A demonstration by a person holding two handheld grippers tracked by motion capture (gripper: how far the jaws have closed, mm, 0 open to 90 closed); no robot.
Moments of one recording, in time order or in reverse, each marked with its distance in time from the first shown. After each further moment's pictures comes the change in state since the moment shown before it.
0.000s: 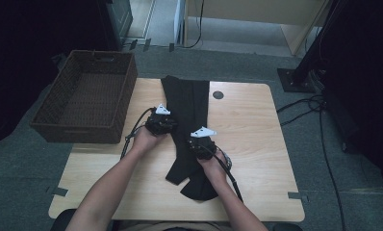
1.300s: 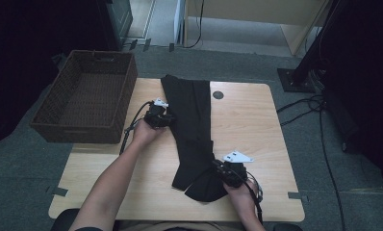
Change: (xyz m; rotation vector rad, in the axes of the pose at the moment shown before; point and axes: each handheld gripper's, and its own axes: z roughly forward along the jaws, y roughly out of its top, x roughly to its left) left arm 0.022 0.013 0.006 0.028 0.008 -0.074; right arm -0.018 -0.070 -0.103 -0.032 -0.036 0.109
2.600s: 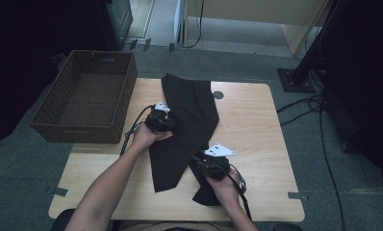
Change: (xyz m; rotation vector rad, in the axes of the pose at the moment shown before) left arm -0.013 -0.007 -0.004 0.003 -0.053 0.048; right arm 0.034 0.028 0.040 -0.059 0.102 -0.081
